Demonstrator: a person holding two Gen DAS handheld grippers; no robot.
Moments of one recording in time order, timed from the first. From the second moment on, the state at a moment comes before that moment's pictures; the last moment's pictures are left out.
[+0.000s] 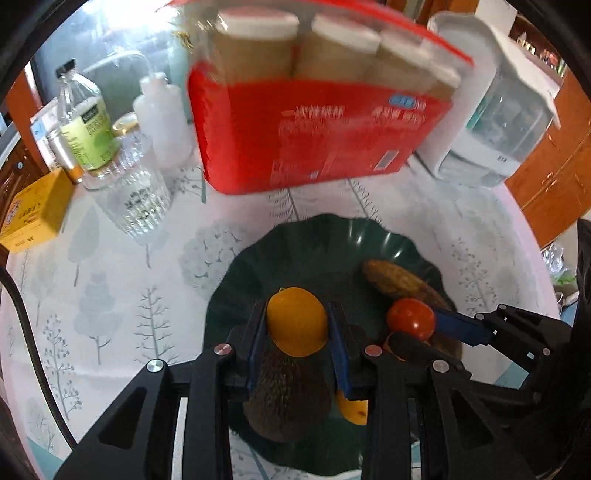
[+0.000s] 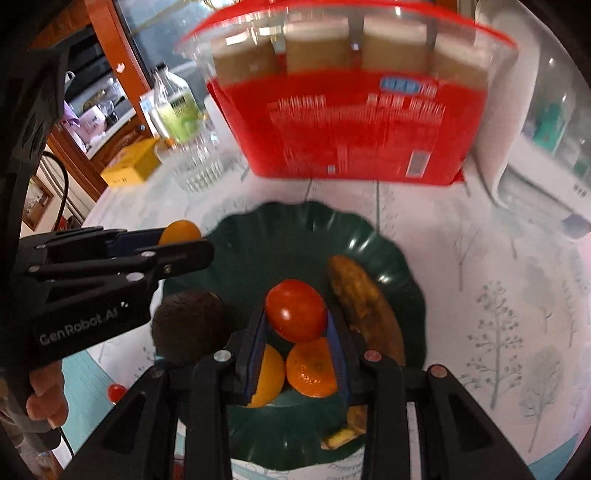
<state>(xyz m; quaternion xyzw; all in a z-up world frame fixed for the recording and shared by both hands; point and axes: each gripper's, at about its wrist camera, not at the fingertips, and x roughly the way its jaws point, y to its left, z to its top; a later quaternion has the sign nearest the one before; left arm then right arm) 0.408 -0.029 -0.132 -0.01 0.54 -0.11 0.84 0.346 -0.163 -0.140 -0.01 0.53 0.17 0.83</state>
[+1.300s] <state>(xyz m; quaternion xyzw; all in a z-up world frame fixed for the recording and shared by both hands) 0.360 -0.022 -0.099 0.01 0.52 -0.08 0.85 0.319 -0.165 -0.104 -0.03 0.53 0.16 0.83</state>
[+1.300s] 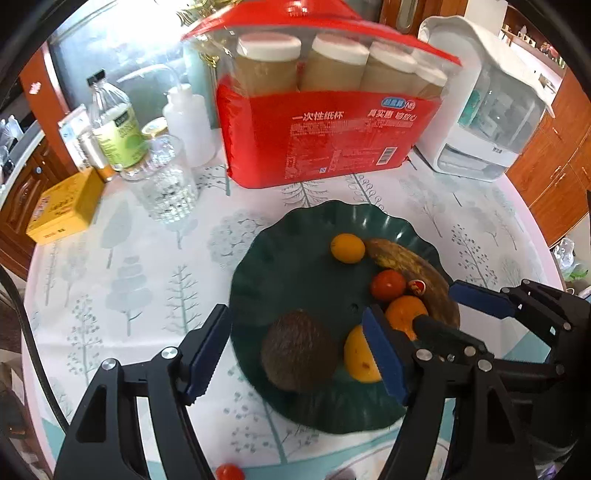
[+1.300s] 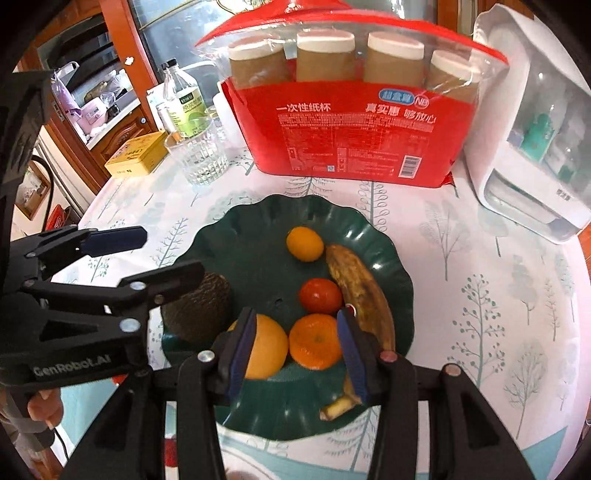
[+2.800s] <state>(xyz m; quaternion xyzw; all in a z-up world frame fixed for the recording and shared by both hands) 0.122 0.017 -0.066 0.03 0.49 0.02 0.87 0.136 -0.169 -0.030 -0.05 0.45 0.14 0.88</state>
